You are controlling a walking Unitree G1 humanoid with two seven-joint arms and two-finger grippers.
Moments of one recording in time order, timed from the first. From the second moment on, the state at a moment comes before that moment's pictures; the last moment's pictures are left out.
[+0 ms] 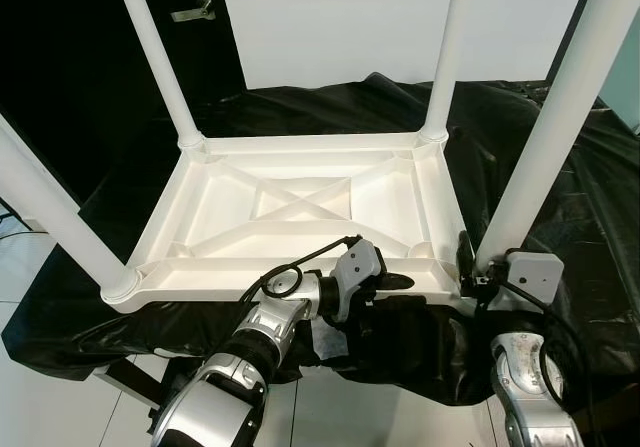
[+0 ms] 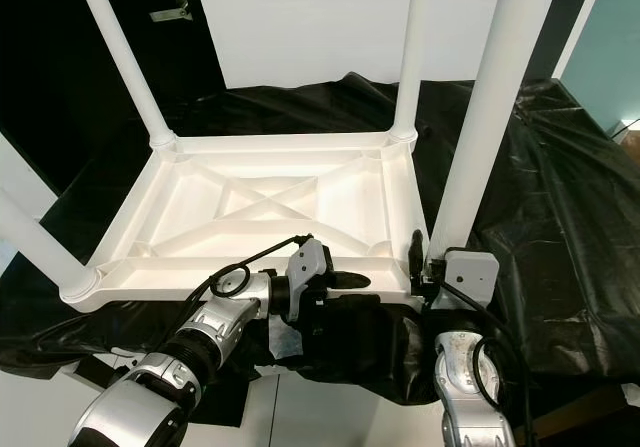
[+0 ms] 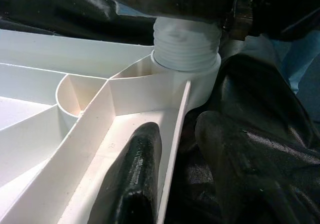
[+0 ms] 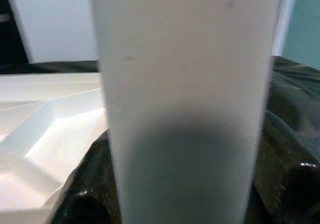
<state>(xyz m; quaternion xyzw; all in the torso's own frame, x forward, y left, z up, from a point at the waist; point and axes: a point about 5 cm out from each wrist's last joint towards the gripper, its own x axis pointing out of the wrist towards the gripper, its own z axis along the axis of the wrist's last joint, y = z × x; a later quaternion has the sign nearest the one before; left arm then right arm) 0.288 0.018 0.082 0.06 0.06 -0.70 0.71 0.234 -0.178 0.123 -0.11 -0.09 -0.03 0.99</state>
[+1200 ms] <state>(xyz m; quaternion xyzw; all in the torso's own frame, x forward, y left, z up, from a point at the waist) 0.285 0.013 0.082 0.06 0.06 -0.70 0.71 0.241 -0.225 0.127 -0.18 0.04 0.31 0.93</state>
